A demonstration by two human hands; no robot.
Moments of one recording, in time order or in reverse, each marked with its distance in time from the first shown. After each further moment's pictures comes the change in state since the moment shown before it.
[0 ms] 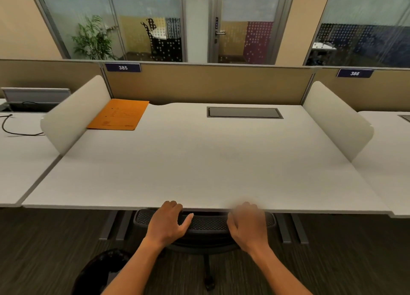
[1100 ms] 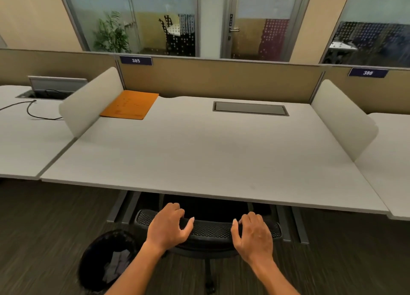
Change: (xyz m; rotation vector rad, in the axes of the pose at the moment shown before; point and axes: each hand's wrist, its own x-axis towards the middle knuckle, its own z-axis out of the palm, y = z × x) left_hand -0.064 0.058 0.000 0.001 0.036 -0.022; right_hand -0.071 0.029 -0.026 0.105 0.012 -0.005
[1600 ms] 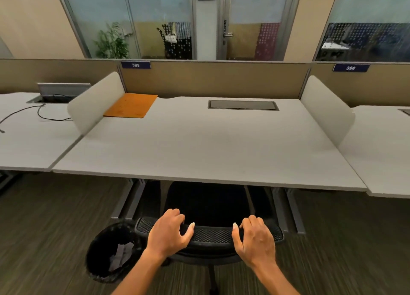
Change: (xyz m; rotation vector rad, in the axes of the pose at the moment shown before) left_hand -0.088 0.052 -0.008 0.017 -0.004 -0.016; right_hand -0.094 0.024 -0.031 -0.005 0.017 -0.019
